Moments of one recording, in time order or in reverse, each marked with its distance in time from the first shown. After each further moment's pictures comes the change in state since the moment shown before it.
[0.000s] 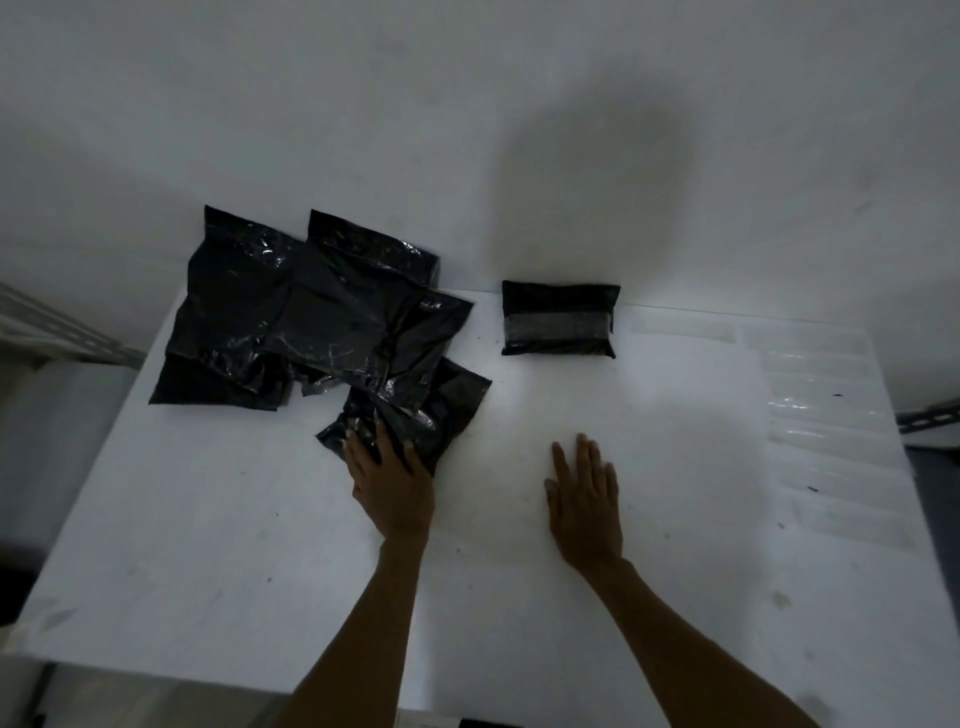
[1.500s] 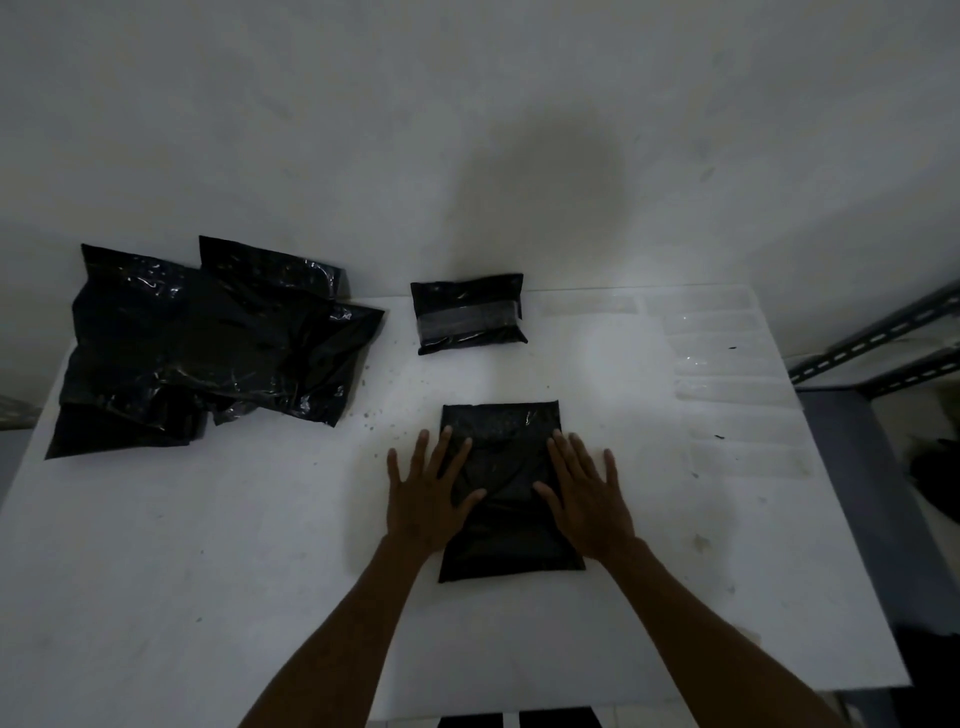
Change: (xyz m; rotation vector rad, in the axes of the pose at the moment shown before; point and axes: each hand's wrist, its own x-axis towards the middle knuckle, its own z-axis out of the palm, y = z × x) left_hand -0.061 0.052 0.041 0.502 -0.436 0.824; right_hand -0.026 0.095 -0.032 -0.111 -0.115 -0.005
